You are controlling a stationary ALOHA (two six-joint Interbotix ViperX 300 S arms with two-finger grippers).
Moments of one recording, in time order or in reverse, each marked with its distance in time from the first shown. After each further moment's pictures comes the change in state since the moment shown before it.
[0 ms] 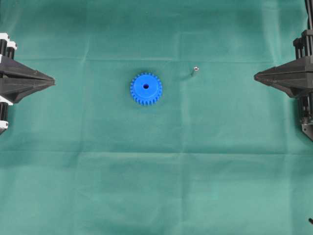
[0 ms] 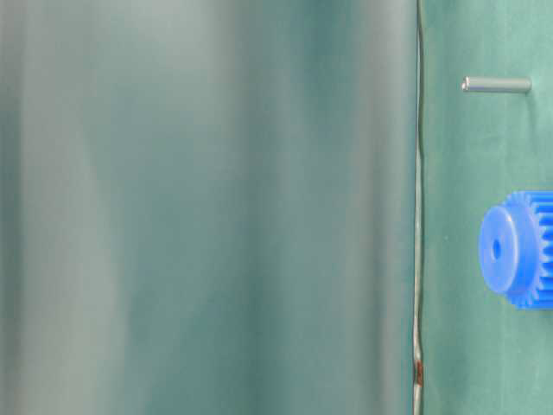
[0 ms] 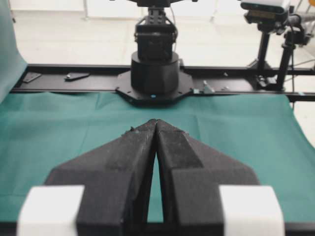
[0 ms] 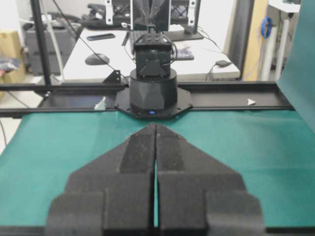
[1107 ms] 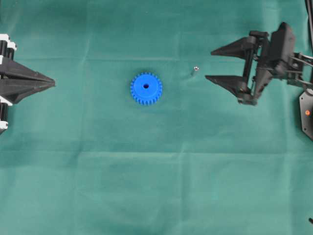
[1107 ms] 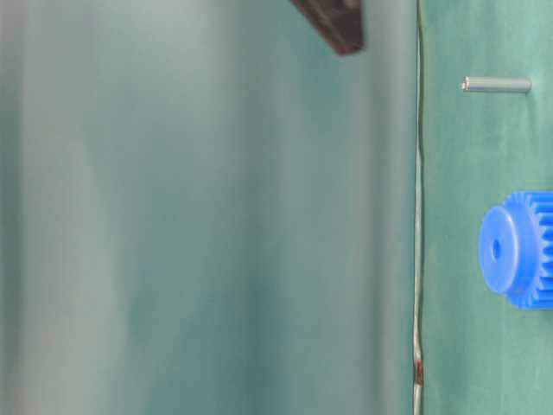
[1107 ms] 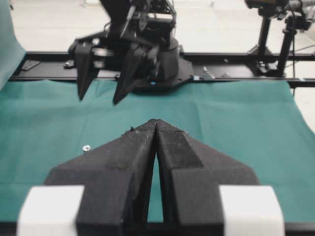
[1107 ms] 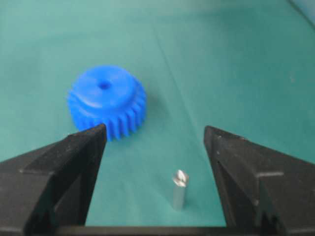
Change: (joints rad) left arm -0.002 -0.012 -0.006 0.012 0.060 -0.009; right arm -0.244 0.686 0.012 0.002 -0.296 -0.002
